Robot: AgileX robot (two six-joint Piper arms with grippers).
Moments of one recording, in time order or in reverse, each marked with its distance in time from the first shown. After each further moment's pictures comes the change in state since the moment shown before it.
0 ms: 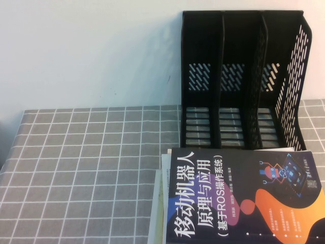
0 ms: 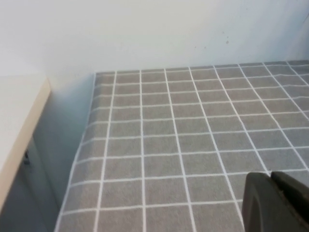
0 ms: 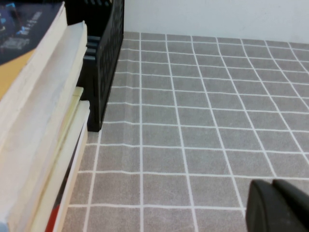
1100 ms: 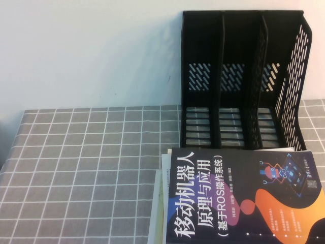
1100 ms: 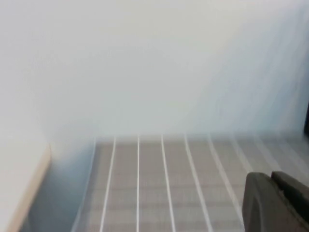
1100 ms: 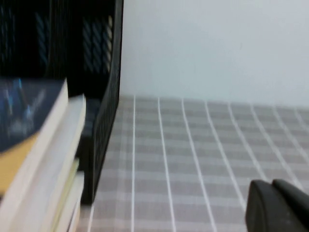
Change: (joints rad) right arm 0.000 0.000 0.009 -0.006 -0.173 0.000; left arm 0.000 0.000 0.000 -0.017 -0.185 -0.013
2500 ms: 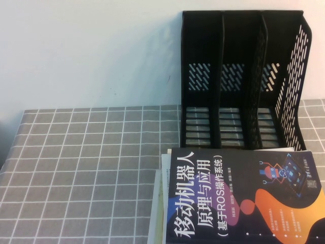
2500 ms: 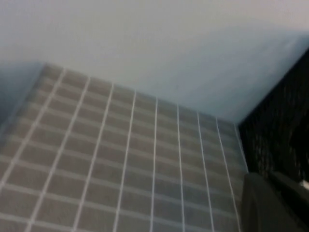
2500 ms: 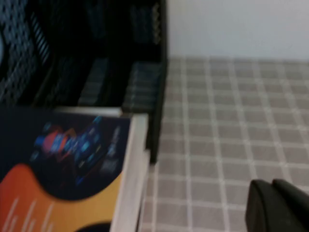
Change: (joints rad) right arm 0.000 0.535 -0.755 0.177 0.583 -0.094; left arm 0.000 0.428 -0.494 -0.196 0.314 -0.222
